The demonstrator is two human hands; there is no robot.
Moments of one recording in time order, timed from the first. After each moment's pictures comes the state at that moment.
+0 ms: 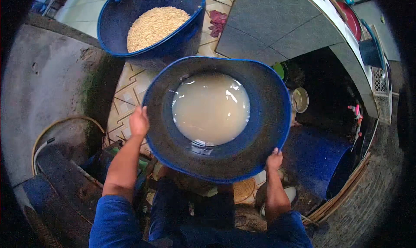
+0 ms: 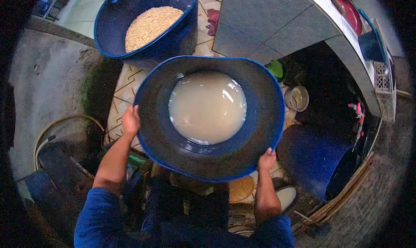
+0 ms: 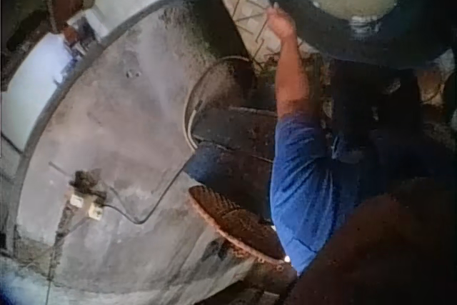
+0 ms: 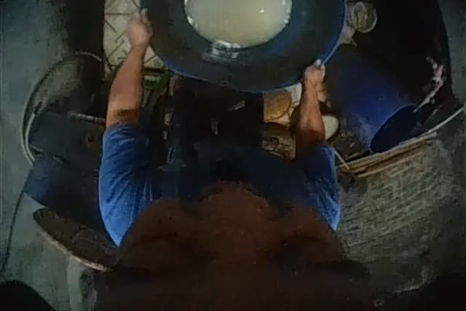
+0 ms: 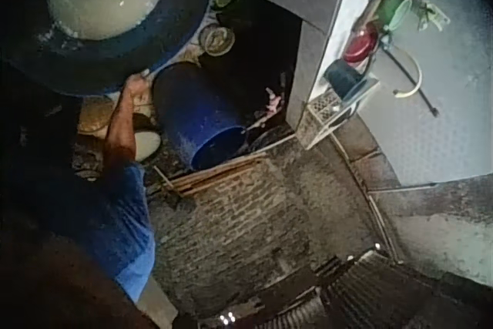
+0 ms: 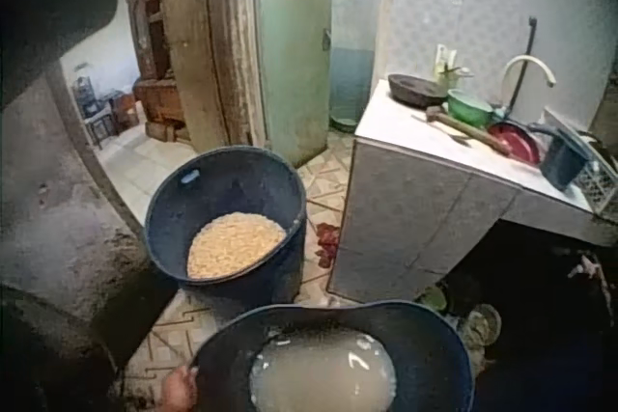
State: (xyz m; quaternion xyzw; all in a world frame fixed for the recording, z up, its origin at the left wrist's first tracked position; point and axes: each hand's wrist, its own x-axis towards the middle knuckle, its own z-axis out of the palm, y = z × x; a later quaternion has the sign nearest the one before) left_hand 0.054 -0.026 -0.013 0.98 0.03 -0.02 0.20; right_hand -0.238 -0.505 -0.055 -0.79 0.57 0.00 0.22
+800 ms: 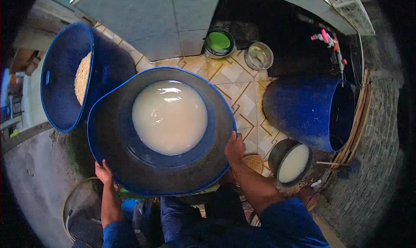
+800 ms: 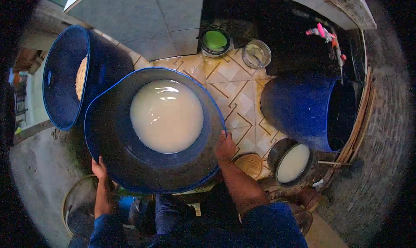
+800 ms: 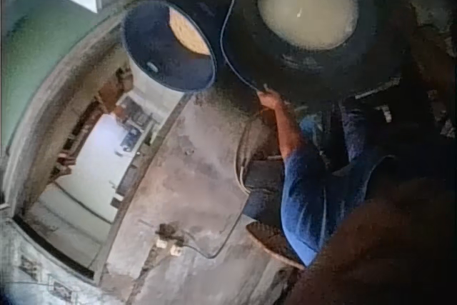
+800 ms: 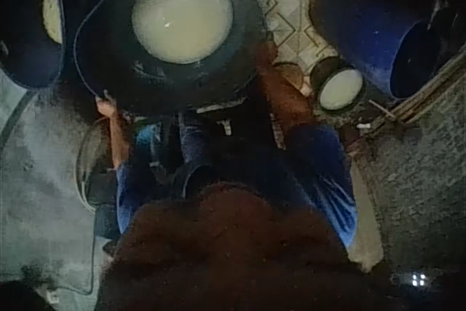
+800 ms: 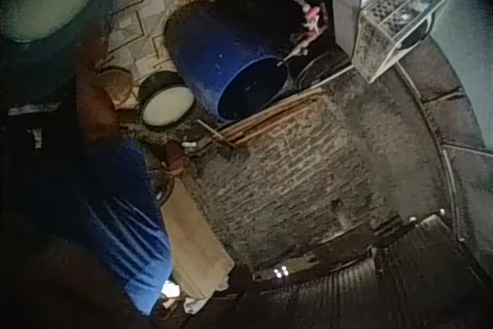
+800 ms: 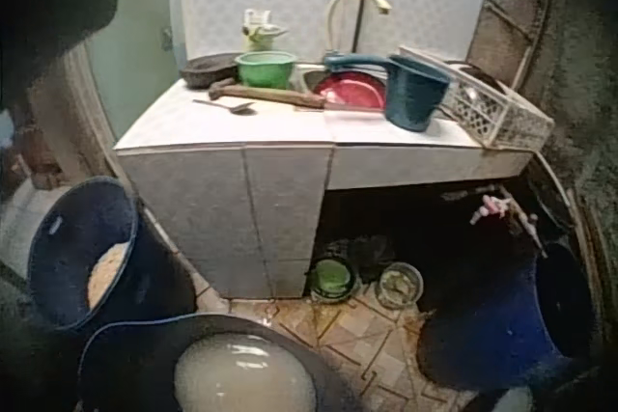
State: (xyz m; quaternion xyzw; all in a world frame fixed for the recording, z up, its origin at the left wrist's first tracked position) left_hand 0.067 -0.008 -0.001 0.99 -0.01 -0.06 0.13; right_hand -0.199 -0.479 -0.030 -0.71 0.64 0.11 0.25
